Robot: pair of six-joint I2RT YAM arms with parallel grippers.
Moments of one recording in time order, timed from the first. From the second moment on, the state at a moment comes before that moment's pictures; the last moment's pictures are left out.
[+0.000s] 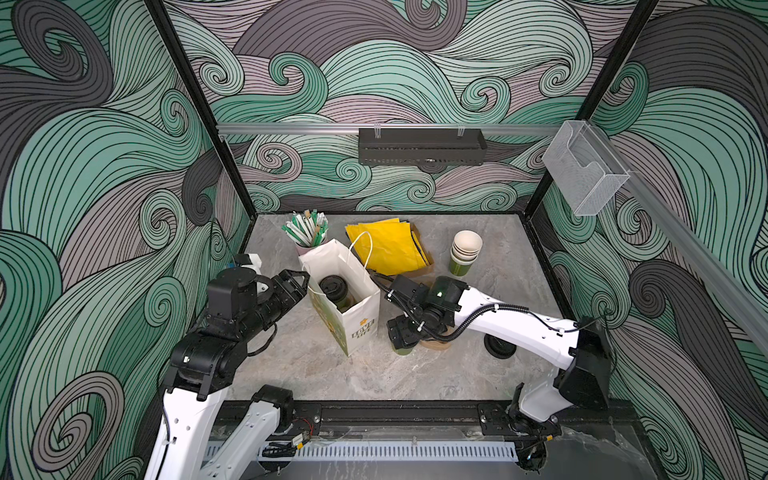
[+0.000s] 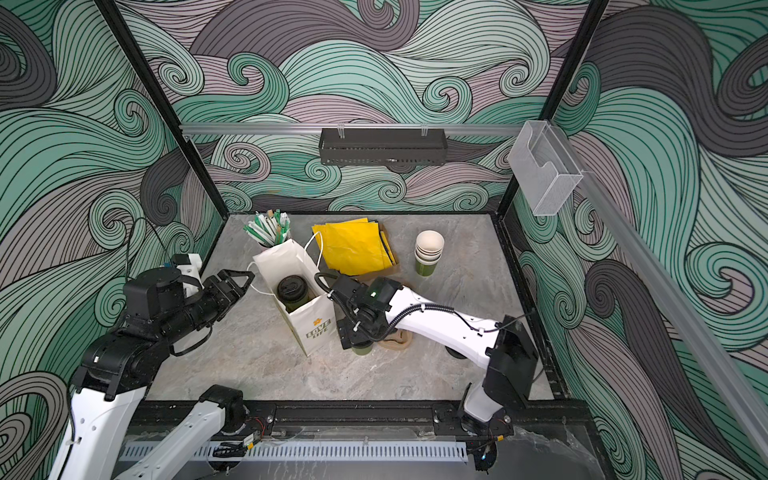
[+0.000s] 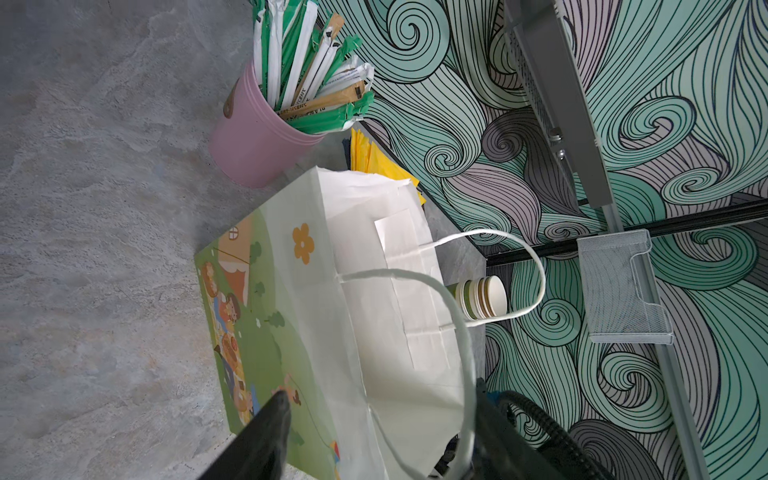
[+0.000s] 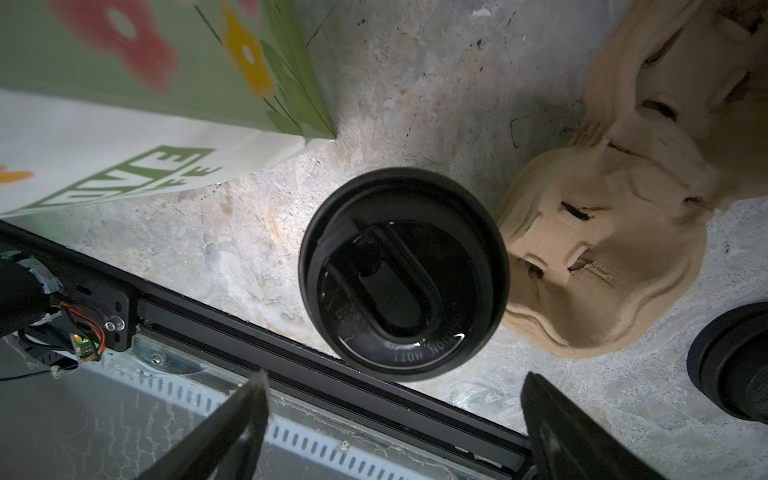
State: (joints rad) left arm -0.21 0.72 1.19 -1.01 0.11 -0.88; right arm 1.05 1.62 1.41 -1.16 0.02 0.64
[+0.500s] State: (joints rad) left arm -0.21 0.72 1.19 -1.00 0.10 -0.87; right arm 1.05 1.68 1.45 -1.17 0.08 0.62
